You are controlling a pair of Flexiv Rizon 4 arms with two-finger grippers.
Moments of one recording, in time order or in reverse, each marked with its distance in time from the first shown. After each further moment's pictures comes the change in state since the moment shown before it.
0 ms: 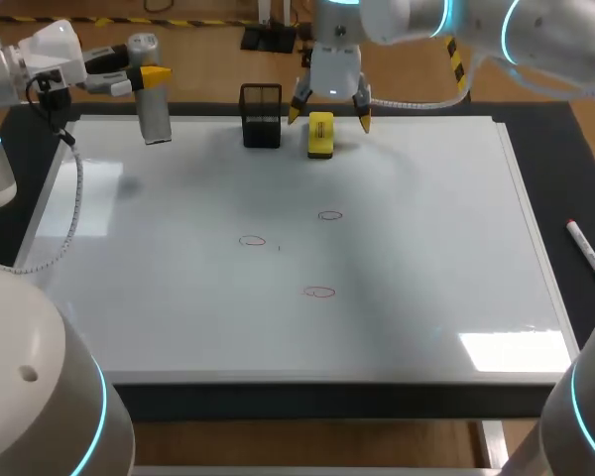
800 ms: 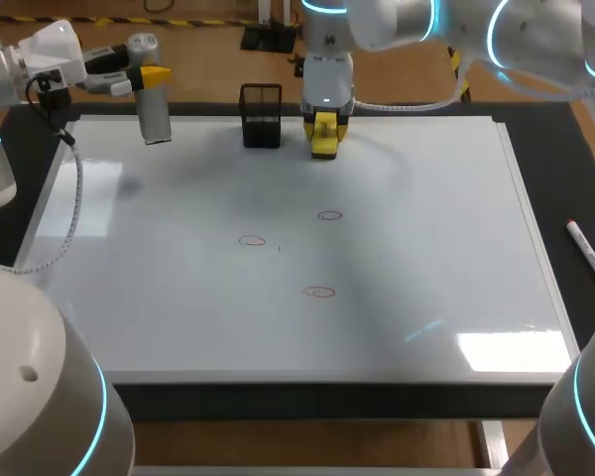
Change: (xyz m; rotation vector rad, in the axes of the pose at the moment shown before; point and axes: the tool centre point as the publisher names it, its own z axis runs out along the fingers) left arm 0.000 0.000 0.000 0.000 0.000 0.000; right arm -0.005 0.002 0.011 0.004 0.047 0.004
